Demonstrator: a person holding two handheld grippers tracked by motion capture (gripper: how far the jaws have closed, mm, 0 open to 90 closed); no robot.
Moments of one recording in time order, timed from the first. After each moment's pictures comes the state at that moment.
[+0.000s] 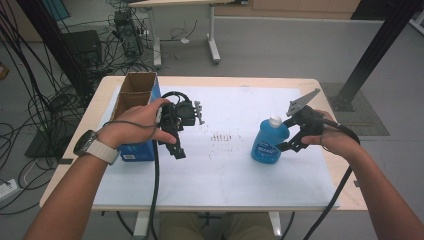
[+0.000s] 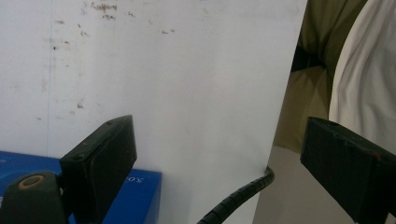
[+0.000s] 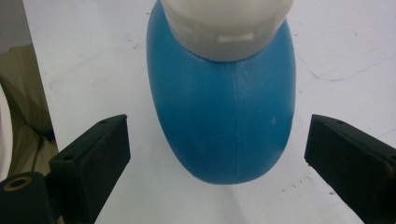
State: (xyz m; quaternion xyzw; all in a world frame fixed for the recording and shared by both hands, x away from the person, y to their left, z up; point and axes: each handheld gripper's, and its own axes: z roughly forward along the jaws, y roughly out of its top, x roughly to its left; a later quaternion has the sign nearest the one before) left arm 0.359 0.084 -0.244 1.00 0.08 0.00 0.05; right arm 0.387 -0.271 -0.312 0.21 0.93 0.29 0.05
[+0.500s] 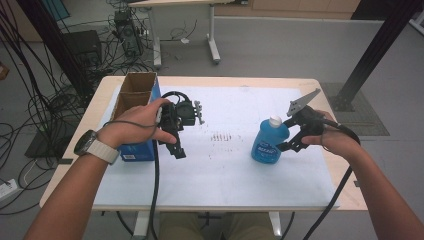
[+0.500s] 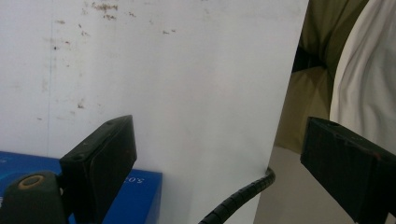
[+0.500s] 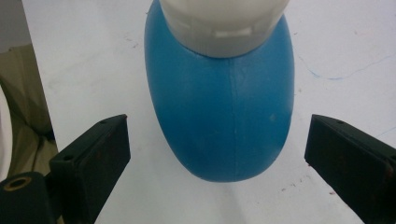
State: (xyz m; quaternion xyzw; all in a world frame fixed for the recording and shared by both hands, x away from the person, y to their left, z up) left arm 0.360 0.084 -0.245 1.00 0.08 0.00 0.05; right arm 0.387 -0.271 -0.312 0.21 0.93 0.29 0.05
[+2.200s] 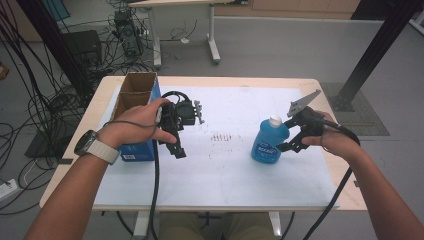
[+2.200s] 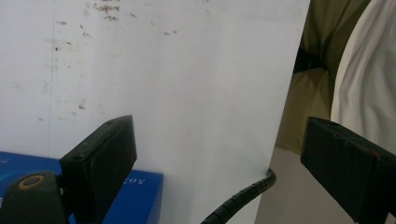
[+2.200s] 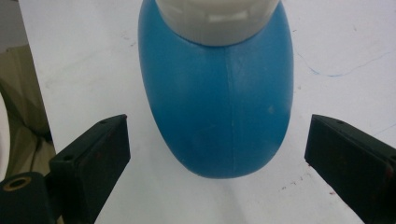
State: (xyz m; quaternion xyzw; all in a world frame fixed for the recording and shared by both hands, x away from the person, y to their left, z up) left arm 0.361 0.084 -0.245 1.00 0.08 0.00 0.05; right arm 0.387 -0.273 -0.316 0.22 0.93 0.29 0.05
